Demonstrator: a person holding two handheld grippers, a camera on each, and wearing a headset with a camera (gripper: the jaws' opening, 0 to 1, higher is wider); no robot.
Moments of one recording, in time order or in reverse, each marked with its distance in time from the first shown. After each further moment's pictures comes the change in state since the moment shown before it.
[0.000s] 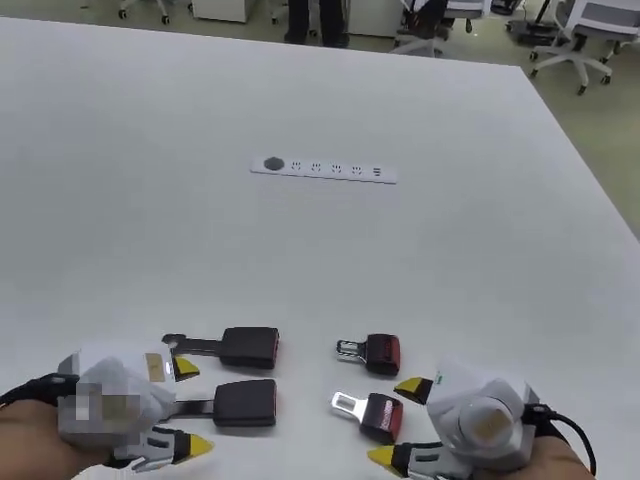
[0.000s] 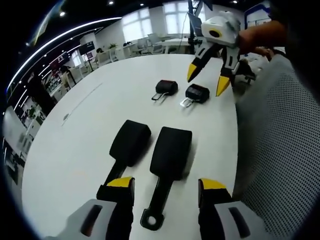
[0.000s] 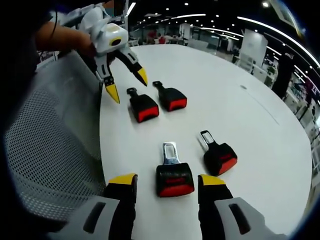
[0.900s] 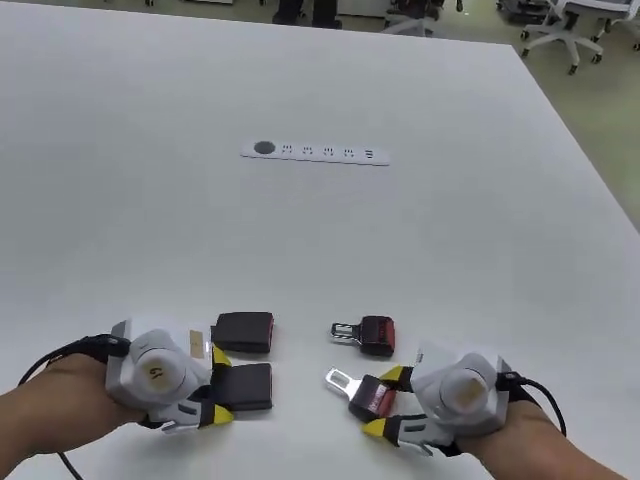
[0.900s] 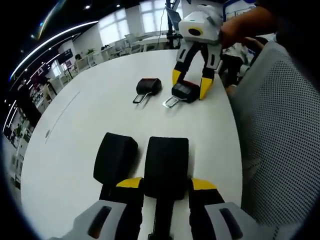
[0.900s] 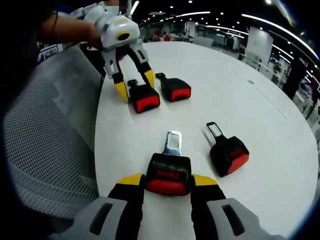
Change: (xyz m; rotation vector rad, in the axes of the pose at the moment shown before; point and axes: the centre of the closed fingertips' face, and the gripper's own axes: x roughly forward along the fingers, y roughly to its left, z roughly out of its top) left arm 0.030 -0.006 0.013 0.124 0.017 -0.124; right arm 0.020 0.000 -0.013 -0.012 0.009 0.063
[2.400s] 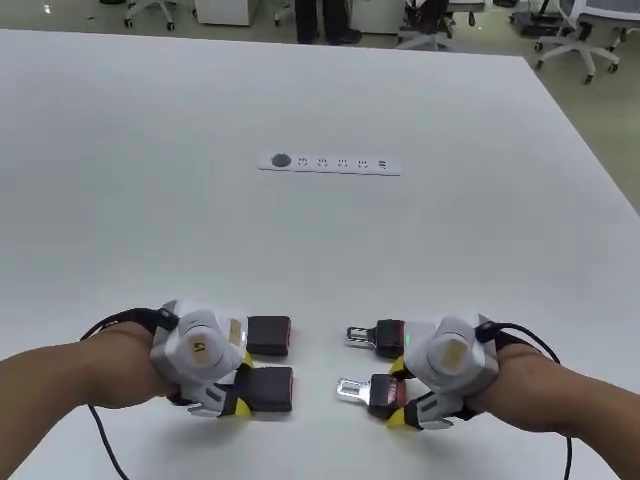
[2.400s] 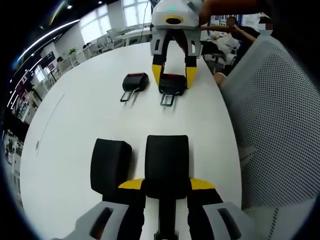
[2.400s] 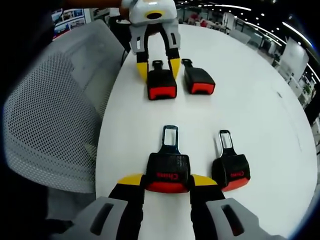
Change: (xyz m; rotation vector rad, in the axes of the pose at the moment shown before) left arm 0.006 -0.004 0.002 0.097 0.088 -0.111; right arm 0.005 -0.005 -0.005 -0.250 0.192 0.170
